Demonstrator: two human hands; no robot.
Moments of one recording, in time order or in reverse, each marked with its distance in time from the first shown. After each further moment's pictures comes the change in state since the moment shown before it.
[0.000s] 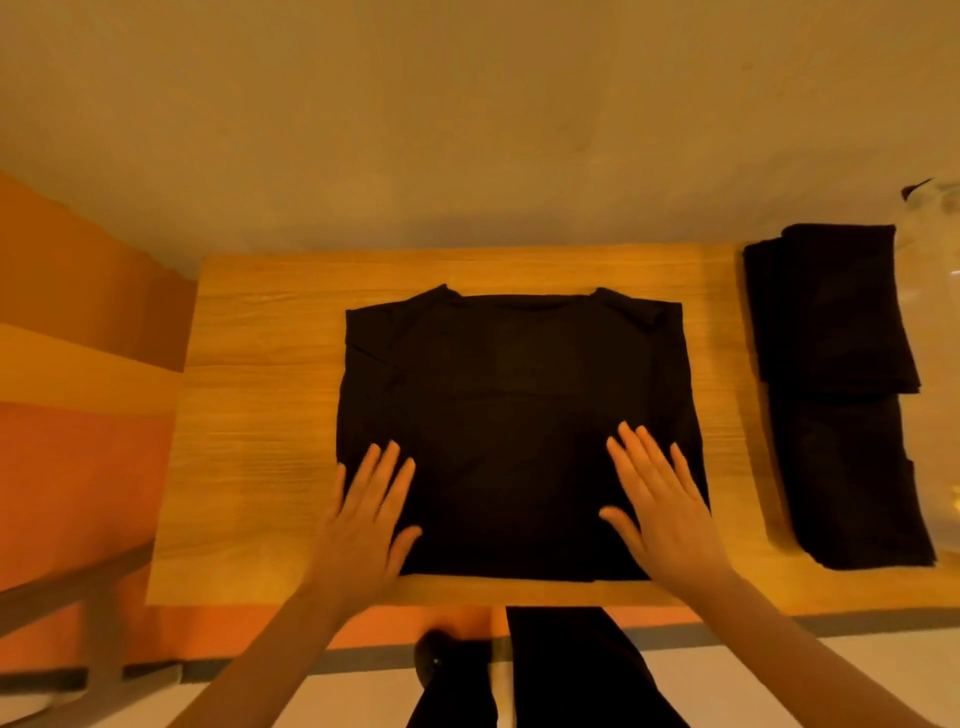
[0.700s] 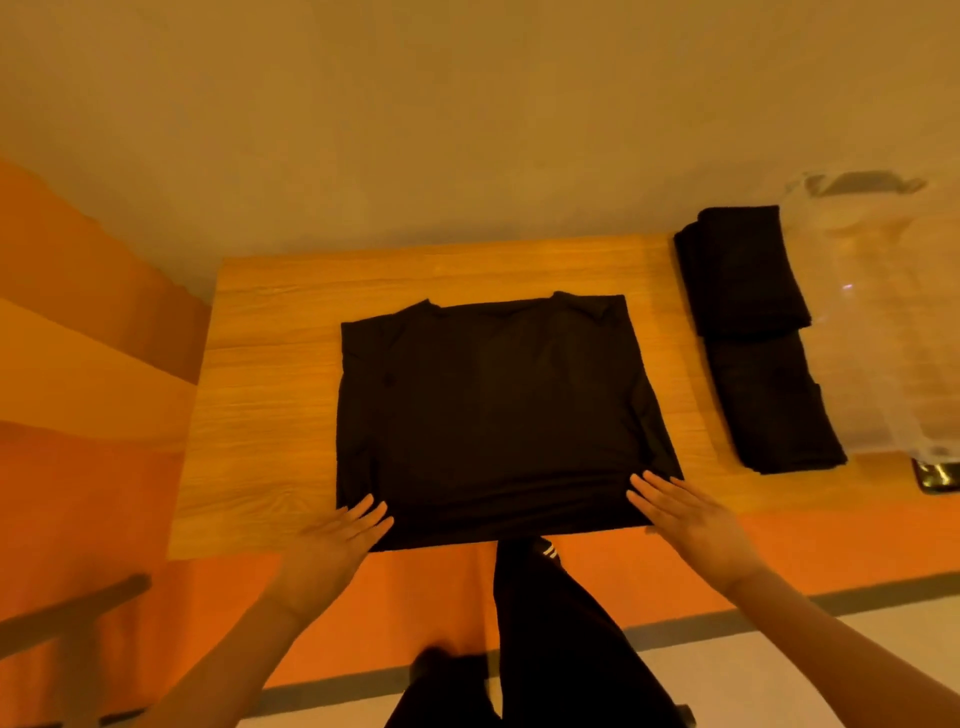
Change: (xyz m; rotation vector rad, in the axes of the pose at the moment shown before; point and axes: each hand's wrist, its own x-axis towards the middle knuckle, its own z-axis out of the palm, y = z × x) left_hand -0.075 -0.024 0.008 0.019 -0.097 0.272; right_hand -0.105 0.039 0.019 -0.204 -0.142 -0.198
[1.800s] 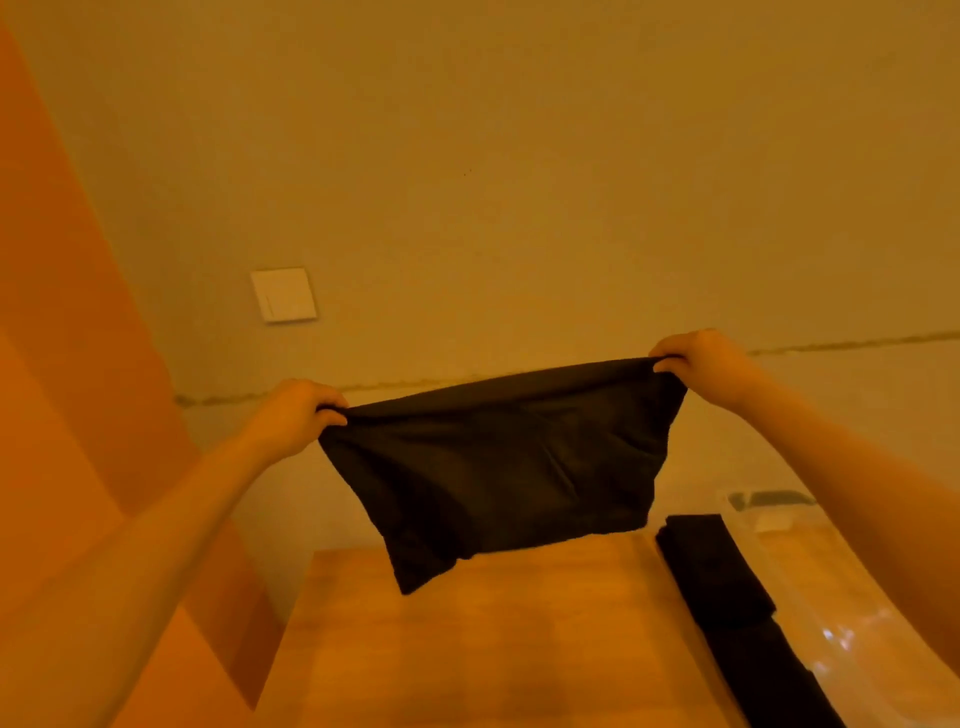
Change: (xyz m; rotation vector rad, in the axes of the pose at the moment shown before) left_hand 0.045 -0.077 -0.436 -0.192 0.601 -0.376; right_hand 0.055 0.056 -0.465 0.296 0.737 0.291
